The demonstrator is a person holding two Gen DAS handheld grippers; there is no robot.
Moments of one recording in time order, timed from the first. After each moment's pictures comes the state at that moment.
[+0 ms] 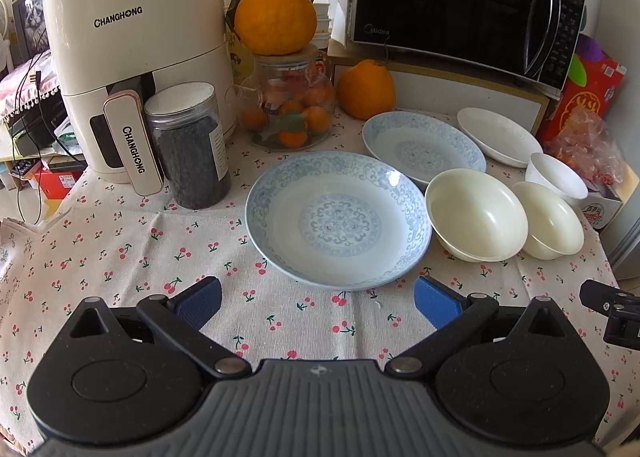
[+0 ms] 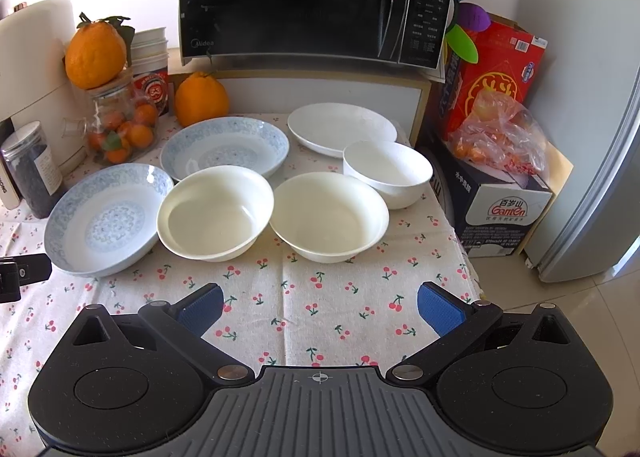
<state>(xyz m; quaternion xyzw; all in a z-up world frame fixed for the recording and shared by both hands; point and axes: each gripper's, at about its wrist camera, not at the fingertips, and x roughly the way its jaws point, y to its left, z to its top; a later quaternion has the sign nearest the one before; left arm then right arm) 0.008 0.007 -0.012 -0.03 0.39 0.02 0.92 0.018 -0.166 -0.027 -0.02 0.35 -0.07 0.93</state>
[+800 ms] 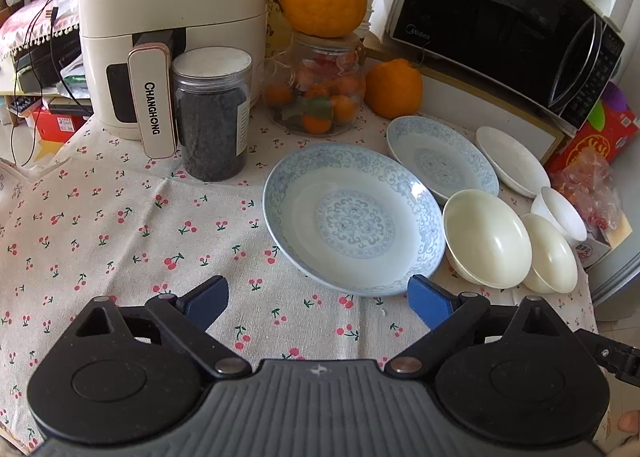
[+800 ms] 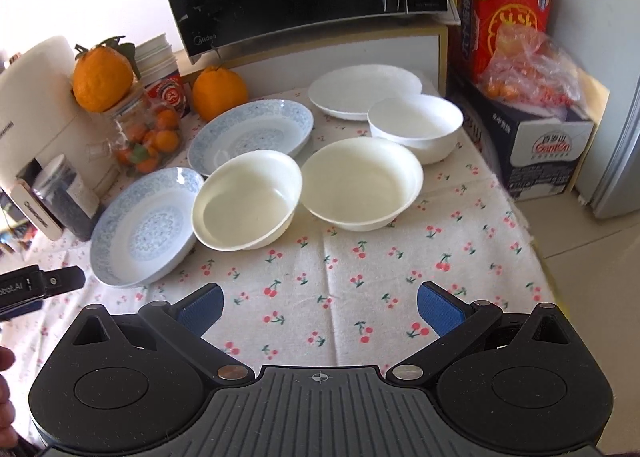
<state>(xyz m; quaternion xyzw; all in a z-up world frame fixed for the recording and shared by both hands) 0.018 0.043 -0.013 -0.12 0.41 0.02 0.90 0.023 -0.196 -0.034 0.14 0.41 -0.01 0.90</state>
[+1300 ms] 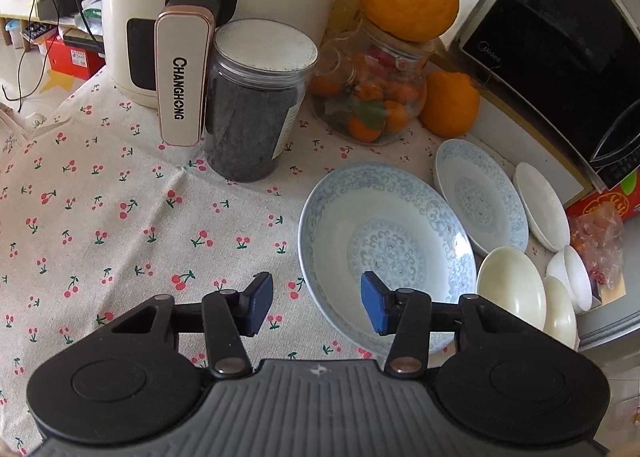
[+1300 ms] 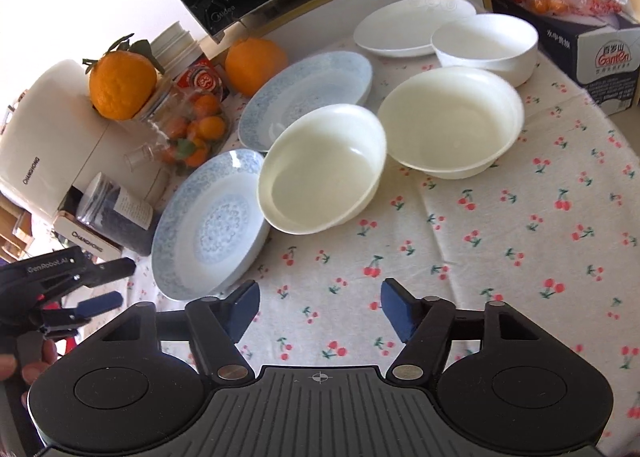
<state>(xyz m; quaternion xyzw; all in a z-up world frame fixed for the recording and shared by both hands) 0.075 0.087 -0.023 -0.22 0.47 0.05 0.85 0.069 -0.155 -0.071 0.26 0.46 0.05 0.85</state>
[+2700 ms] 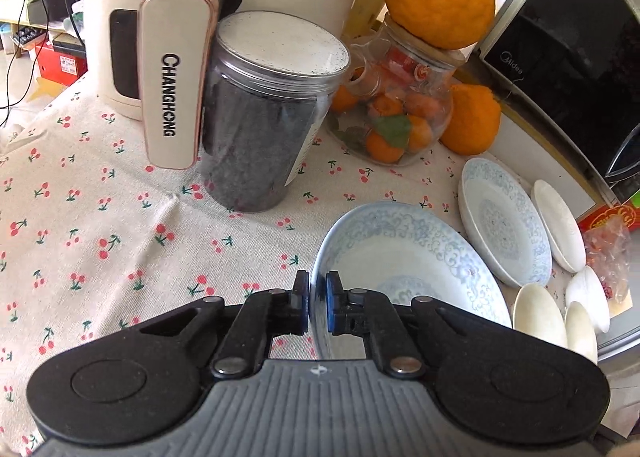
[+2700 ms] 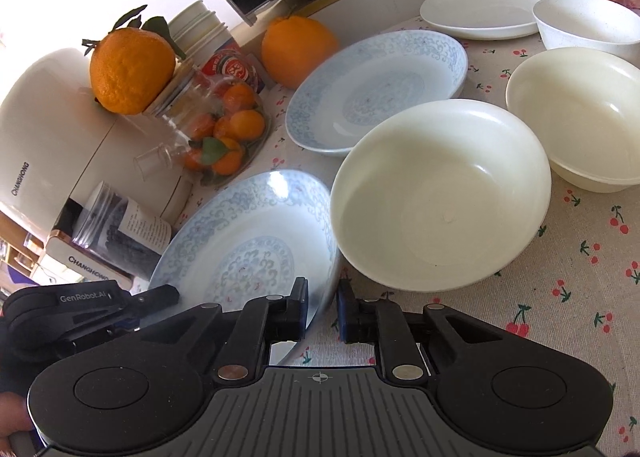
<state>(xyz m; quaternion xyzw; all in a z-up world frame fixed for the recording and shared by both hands) 0.090 0.109 -0.046 -0.22 0.44 0.04 0.87 0.122 -0.109 -0.097 0.25 0.43 0.09 0.86</state>
